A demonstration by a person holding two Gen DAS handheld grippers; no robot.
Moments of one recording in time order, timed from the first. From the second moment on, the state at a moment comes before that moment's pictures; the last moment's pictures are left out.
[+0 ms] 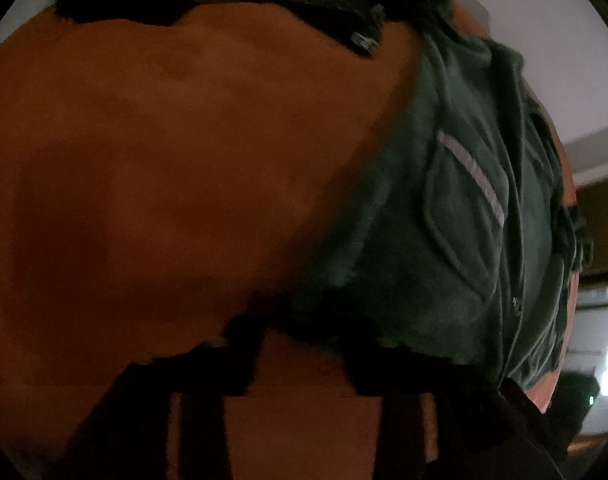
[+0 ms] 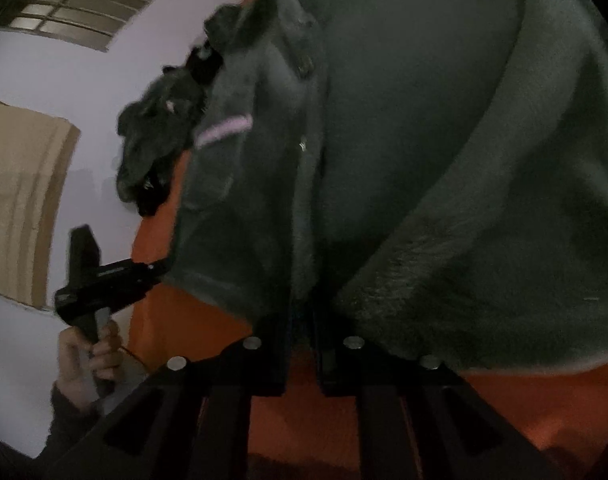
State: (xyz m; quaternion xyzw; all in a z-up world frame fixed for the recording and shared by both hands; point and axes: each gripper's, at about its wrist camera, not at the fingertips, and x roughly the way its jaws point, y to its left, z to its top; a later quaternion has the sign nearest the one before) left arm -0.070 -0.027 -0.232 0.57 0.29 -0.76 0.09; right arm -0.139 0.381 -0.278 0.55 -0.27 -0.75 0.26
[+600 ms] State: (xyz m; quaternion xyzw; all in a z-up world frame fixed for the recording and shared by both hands) left arm -0.138 0.275 -0.185 0.55 0.05 -0.81 -0.19; right arm -0.081 0.727 -0.280 0.43 -0.44 -0.78 -0.08
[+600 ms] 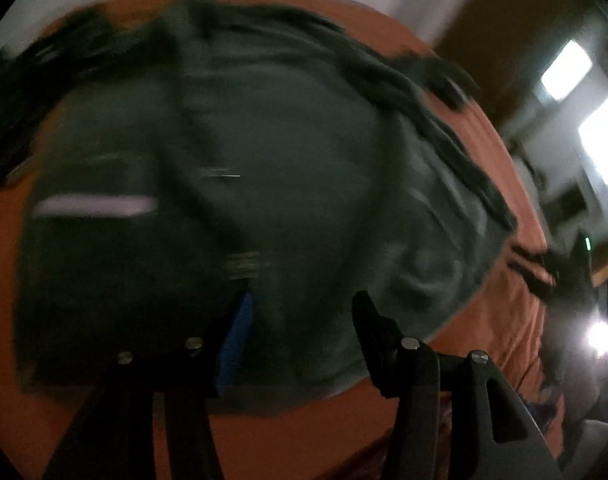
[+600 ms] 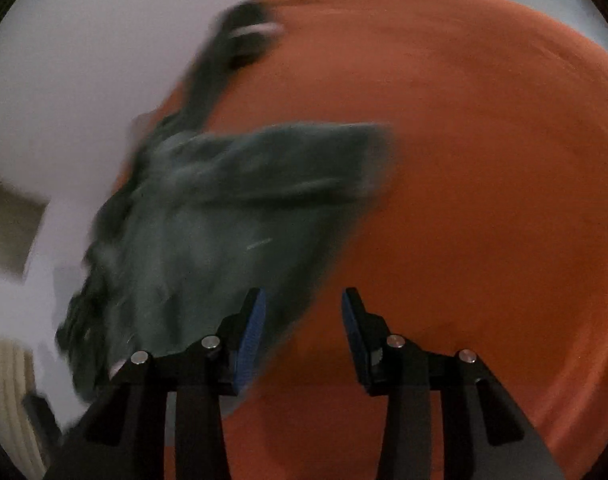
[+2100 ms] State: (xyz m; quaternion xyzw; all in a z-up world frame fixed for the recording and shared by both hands) left arm -0.109 0.281 -0.181 0.52 0.09 -0.82 -0.21; right arm -0.034 0.750 -0.218 0.32 -0.36 -0.86 -0.20
